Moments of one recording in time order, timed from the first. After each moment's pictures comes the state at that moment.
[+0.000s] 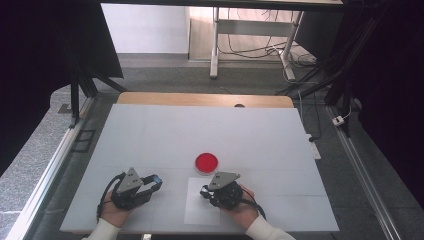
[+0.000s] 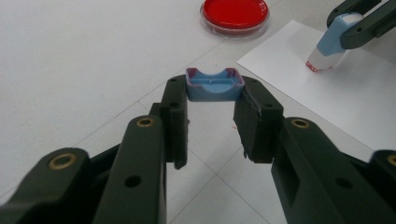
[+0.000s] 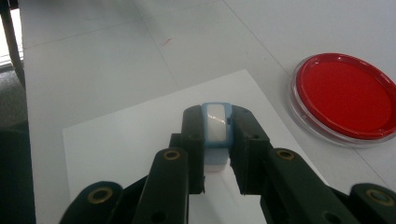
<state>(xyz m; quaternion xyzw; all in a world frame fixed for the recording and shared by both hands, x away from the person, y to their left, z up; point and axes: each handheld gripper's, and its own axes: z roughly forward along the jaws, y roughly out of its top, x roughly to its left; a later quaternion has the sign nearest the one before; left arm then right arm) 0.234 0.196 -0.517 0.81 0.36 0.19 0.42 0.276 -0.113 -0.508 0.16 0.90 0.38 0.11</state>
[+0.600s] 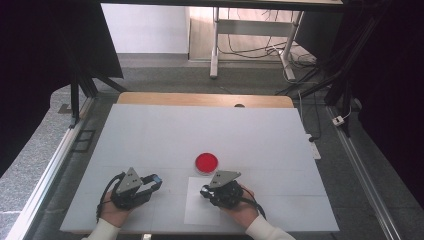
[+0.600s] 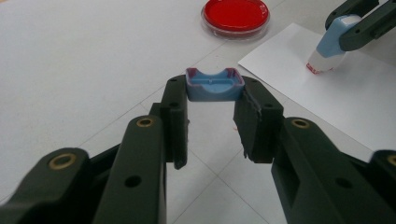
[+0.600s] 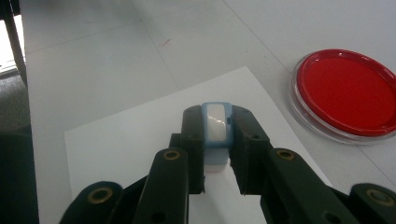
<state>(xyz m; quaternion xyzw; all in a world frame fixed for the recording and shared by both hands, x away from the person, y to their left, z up) 0.233 0.197 -0.516 0.81 0.36 0.19 0.42 0.279 -0.113 -0.508 0.17 0.90 0.38 0.10</state>
